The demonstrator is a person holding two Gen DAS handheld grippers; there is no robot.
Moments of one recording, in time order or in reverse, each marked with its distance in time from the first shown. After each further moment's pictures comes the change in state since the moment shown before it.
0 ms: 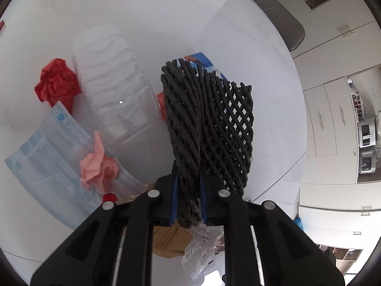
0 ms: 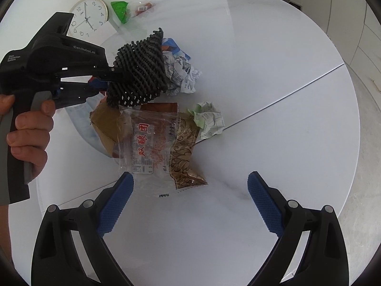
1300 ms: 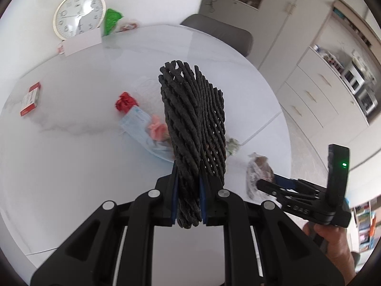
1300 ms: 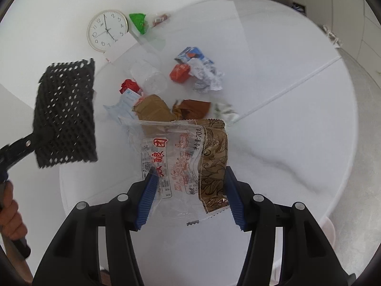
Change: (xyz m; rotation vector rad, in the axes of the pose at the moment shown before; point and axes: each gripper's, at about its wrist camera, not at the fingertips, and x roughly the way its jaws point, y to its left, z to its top) left arm -0.166 0.014 -0.151 0.376 -0.273 0.068; right arm -0.053 0.019 -0.032 0.039 -0.064 0.095
